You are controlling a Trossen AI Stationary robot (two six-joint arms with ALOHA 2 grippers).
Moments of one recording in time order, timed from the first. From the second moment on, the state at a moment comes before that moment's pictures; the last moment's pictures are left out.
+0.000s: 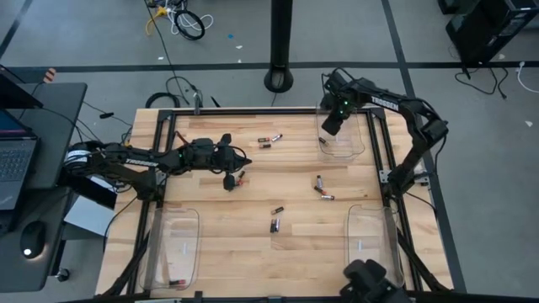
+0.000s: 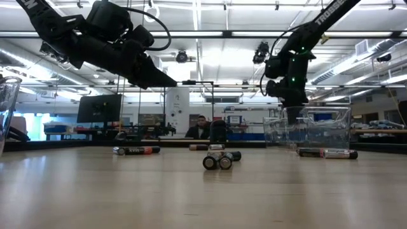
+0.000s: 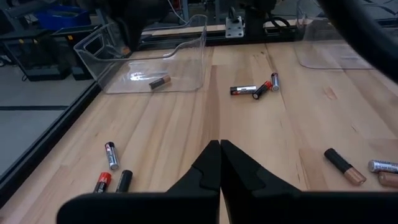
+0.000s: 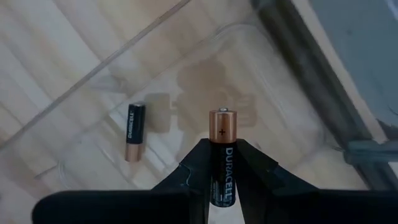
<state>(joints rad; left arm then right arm) 0.23 1.25 0.45 0.50 0.07 0.13 -0.92 1.71 1.24 -0.90 -0.04 -0.29</state>
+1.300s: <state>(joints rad) 0.23 1.25 0.45 0.50 0.07 0.12 -0.85 1.72 1.32 -0.97 -0.01 0.00</state>
